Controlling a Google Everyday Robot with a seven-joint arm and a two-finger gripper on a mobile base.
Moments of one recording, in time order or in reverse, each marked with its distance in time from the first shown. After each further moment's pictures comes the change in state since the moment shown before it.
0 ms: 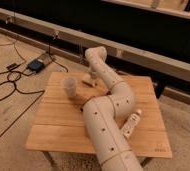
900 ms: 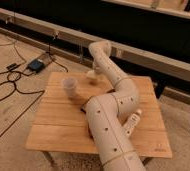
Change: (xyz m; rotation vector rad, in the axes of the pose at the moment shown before) arm 0.023 -0.031 -0.046 0.065 0.043 0.080
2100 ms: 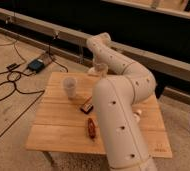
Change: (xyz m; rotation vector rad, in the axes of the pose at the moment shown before) arm 0.056 0.035 -0.057 0.050 -0.007 0.106
